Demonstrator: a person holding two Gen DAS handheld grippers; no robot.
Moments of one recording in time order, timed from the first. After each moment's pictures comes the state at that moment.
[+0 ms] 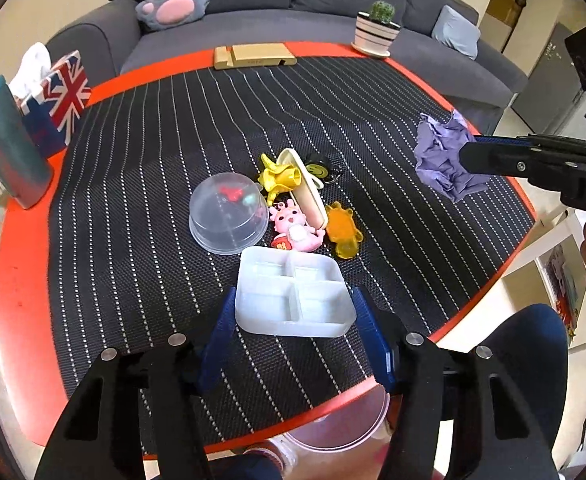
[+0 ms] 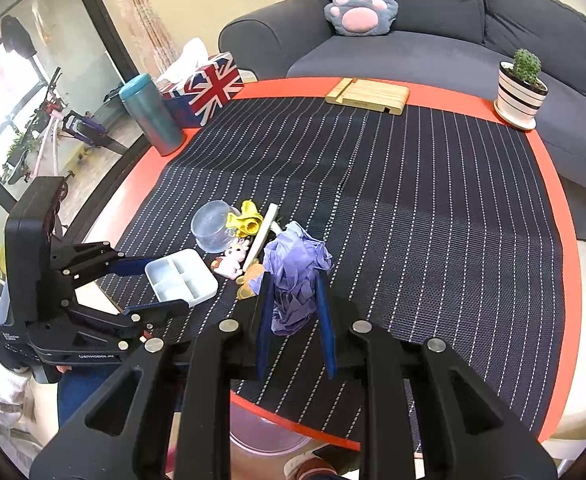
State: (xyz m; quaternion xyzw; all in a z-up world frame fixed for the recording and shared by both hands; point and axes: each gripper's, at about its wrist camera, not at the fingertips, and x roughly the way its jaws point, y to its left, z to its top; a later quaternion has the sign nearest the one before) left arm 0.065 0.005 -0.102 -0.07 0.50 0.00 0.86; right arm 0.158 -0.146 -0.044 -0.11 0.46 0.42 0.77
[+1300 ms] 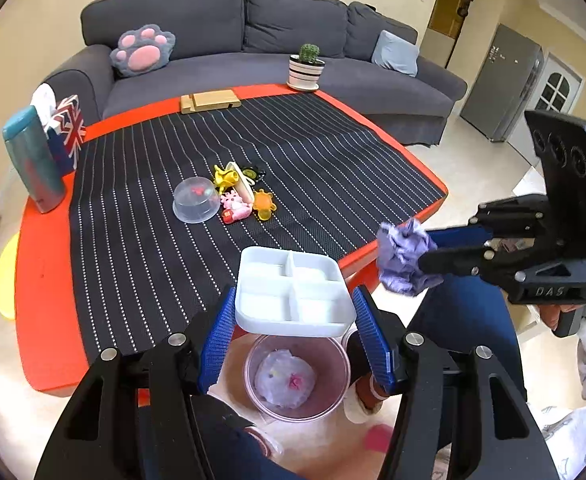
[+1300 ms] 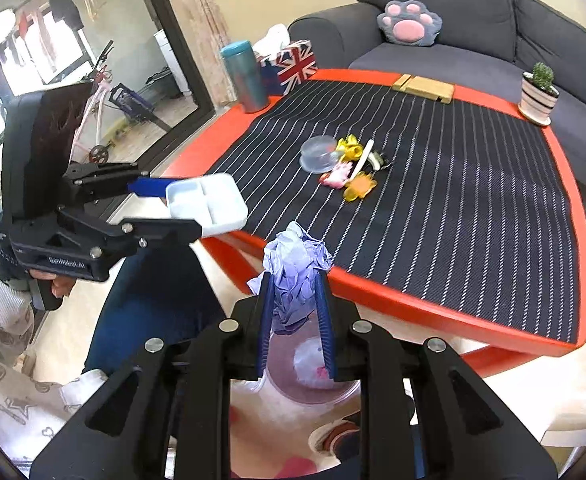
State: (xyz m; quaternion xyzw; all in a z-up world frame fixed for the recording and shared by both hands) left arm -0.046 -0.024 -0.042 -0.06 0.43 -0.07 0.90; right arm 0.011 -0.190 -0.032 -0.13 0.44 0.48 0.75
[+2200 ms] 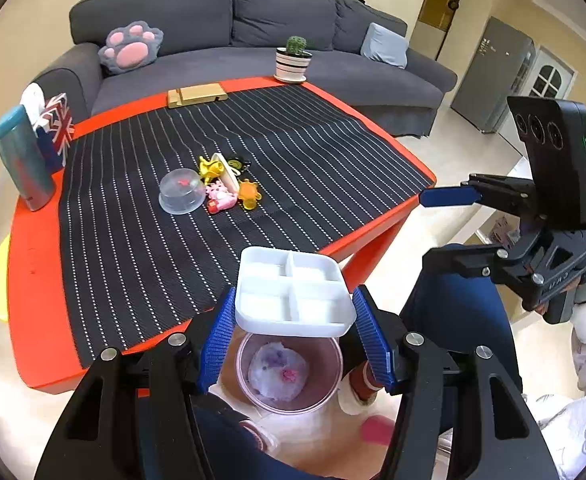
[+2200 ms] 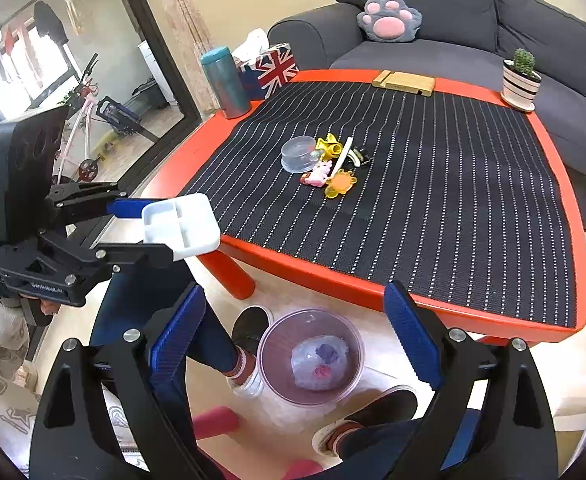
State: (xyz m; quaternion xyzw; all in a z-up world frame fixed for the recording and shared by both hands) left arm -0.050 -0.035 -0.047 -0.05 0.45 -0.09 0.89; right arm 0.022 -0.202 -0.034 -0.11 0.44 0.45 0.77
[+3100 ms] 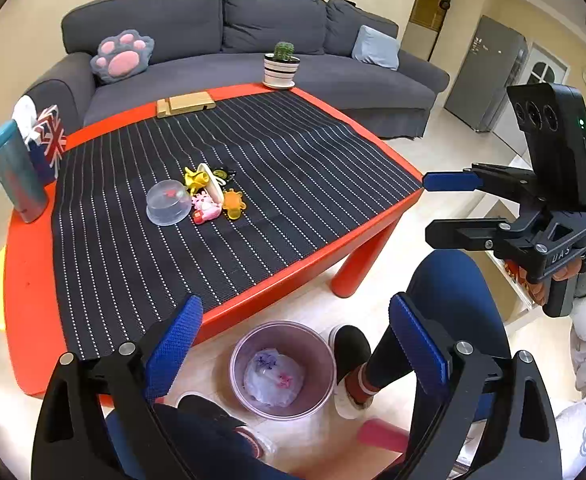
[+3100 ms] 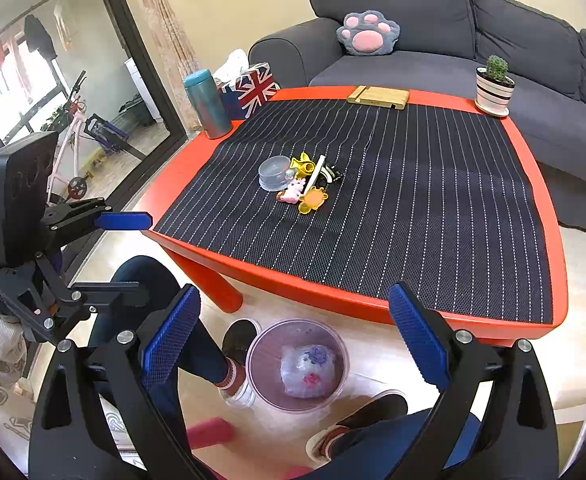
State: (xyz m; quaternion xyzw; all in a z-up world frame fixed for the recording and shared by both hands) left arm -0.049 -0.048 -0.041 -0.05 0.44 -0.10 0.89; right arm 0.028 -0.223 -0.020 -0.09 0.43 0.43 0.79
